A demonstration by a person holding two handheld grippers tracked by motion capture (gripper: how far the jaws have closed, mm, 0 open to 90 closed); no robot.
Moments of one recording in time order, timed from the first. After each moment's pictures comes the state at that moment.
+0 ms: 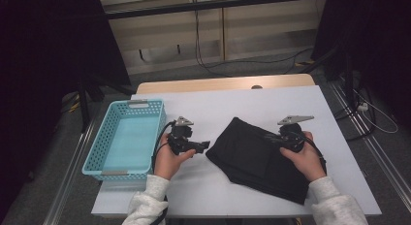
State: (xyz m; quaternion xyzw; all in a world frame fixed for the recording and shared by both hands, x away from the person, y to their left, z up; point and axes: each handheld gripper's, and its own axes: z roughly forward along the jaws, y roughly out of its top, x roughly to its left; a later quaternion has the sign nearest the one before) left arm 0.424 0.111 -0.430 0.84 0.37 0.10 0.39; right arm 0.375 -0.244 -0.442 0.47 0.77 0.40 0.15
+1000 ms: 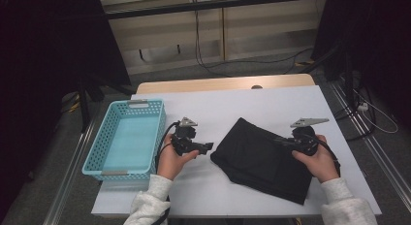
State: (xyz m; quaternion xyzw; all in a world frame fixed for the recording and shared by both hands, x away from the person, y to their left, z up) left arm 0.424 0.102 -0.433 0.84 0.36 0.09 0.39; right arm 0.359 -0.273 -0.440 0.48 0.77 0.40 0.14
